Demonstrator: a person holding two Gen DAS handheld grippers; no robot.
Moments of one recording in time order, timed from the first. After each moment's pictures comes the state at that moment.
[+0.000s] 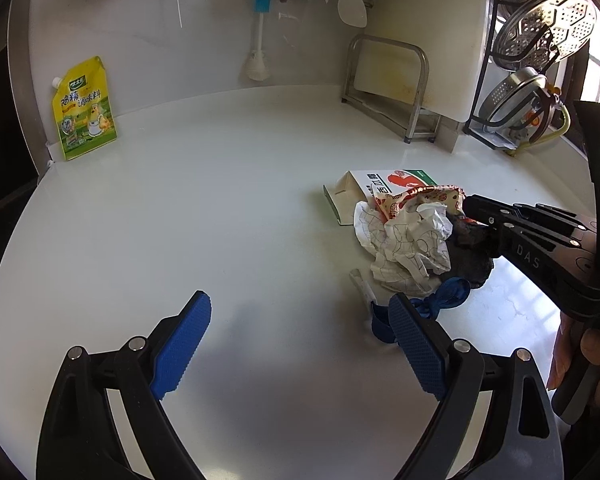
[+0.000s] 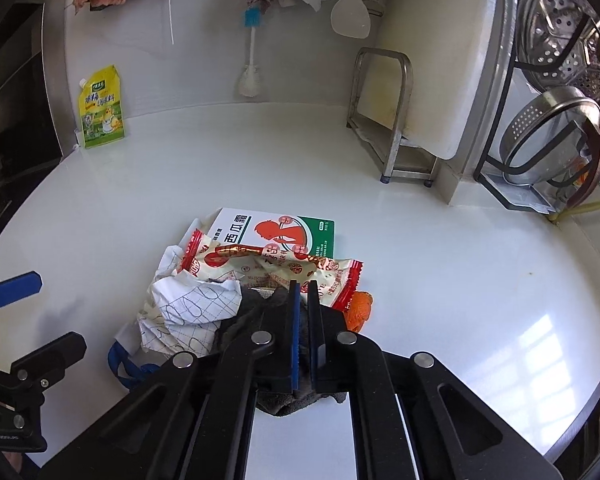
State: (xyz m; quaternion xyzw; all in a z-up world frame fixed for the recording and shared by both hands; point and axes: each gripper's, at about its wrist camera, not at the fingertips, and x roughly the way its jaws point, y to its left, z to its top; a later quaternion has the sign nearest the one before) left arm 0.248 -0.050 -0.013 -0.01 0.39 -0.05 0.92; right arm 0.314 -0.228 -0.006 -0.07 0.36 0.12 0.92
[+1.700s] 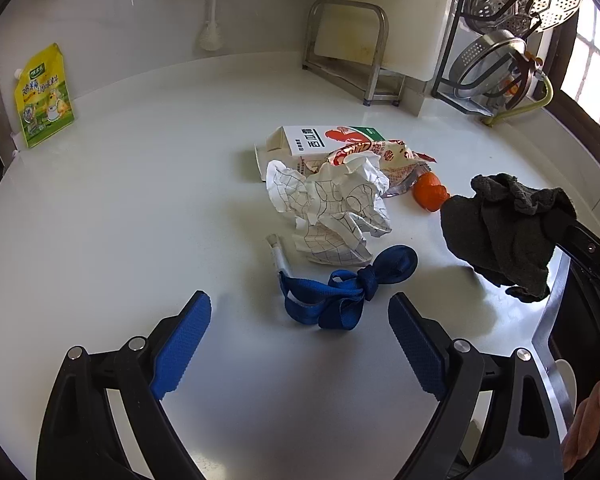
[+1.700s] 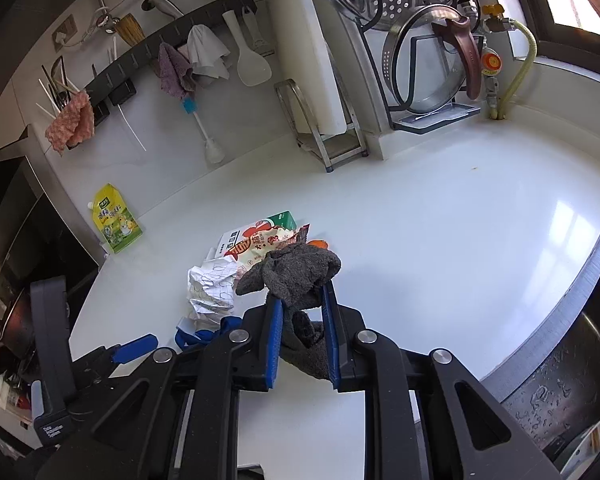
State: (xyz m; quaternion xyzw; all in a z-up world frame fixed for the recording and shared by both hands) left arm 0.253 -0.099 -0.032 -0.02 0.43 -0.09 0.90; right arm 0.217 -0.312 0.011 0.16 0.32 0.10 0.93
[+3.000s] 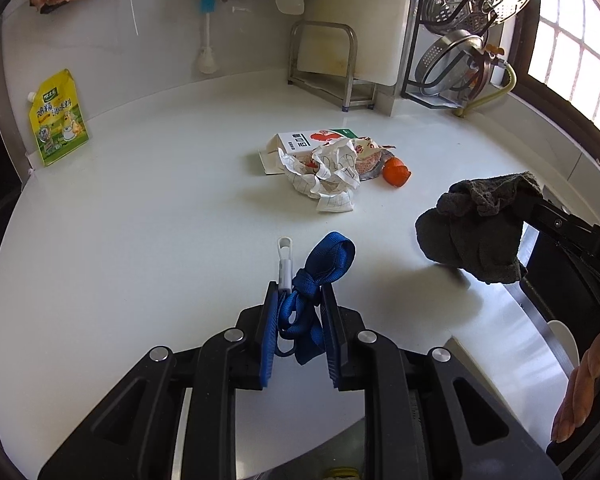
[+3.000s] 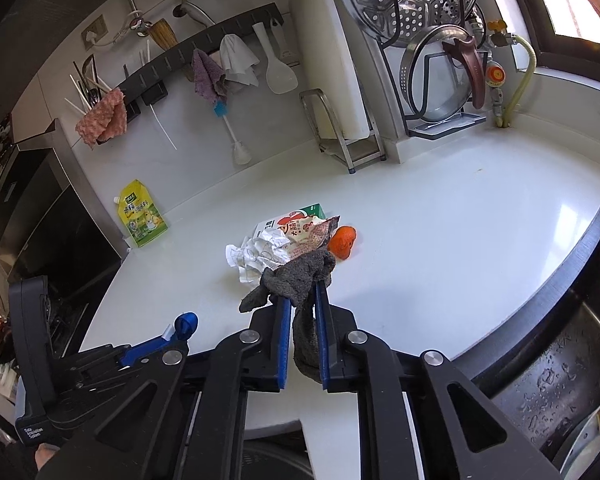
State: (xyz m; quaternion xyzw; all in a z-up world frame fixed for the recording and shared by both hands) left arm 0.181 -0.078 -0.004 0.02 0.41 -0.11 0.91; right arm 0.163 -0.293 0.021 0.16 0.30 0.12 0.93
